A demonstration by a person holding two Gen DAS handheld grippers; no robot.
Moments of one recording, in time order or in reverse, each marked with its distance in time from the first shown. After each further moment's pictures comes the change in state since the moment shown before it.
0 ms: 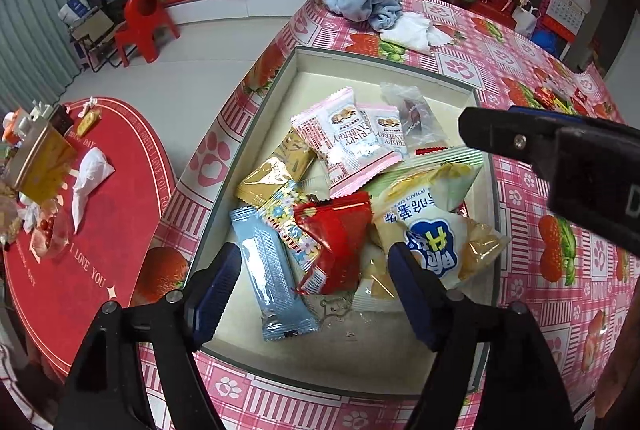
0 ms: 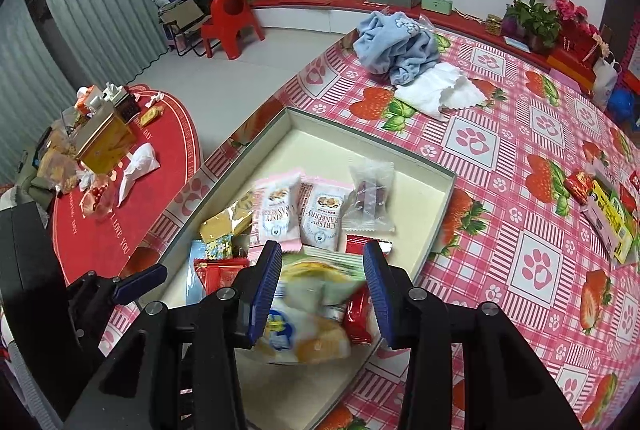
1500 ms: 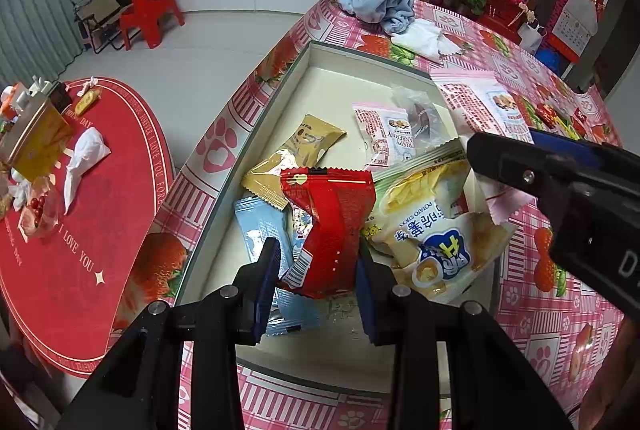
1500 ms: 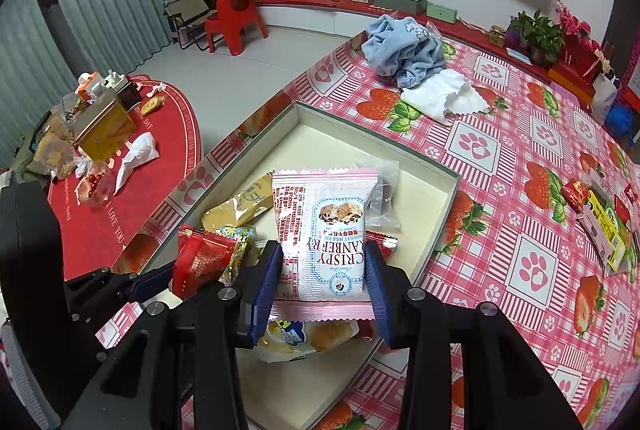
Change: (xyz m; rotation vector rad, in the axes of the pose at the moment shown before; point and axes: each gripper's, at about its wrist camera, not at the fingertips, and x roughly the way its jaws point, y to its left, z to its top) left arm 0.004 0.015 -0.004 -0.078 0.006 -0.042; right arm 0.000 0.014 -0.006 -0.054 -0.003 -0.027
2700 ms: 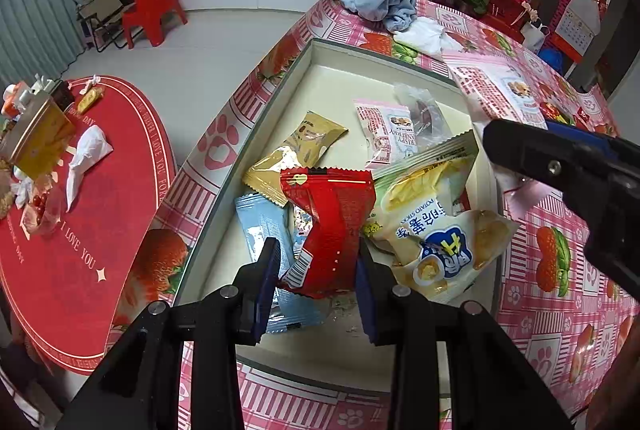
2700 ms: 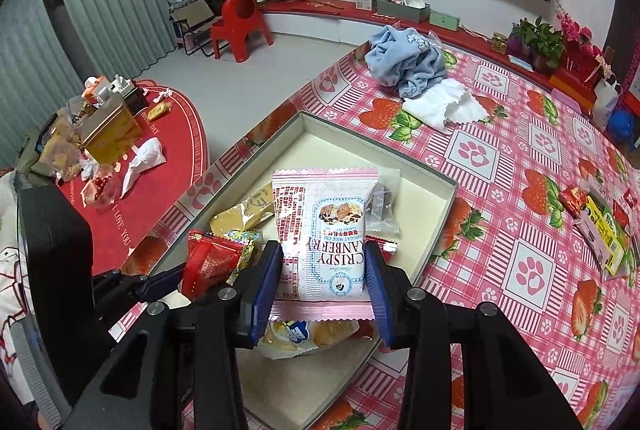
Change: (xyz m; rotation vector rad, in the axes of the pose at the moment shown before) left arm 0.000 -0.001 -0.001 -0.003 0.003 0.009; right arm -0.011 0.000 0.000 -0.007 -0.027 0.014
